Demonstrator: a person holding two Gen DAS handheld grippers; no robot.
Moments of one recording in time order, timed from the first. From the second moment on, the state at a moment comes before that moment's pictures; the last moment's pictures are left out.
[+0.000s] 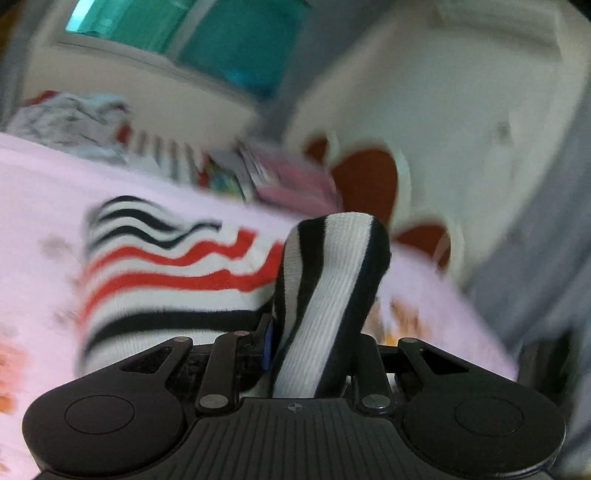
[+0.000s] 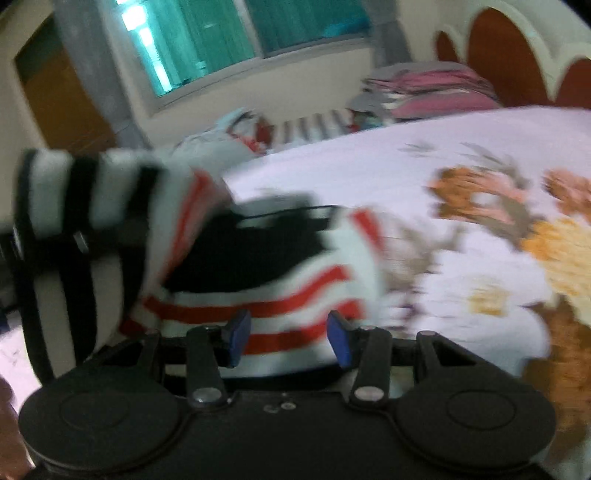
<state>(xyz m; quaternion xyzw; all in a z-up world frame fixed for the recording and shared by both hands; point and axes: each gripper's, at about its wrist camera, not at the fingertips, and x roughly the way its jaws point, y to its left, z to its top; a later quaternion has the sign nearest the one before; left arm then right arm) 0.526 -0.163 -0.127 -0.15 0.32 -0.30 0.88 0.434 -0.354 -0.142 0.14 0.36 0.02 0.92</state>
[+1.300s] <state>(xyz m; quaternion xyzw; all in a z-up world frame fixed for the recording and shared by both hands) 0.490 -0.084 -0.174 -0.17 0.40 -0.17 0.88 0.464 -0.377 -0.162 0.20 0.39 0.07 0.90</state>
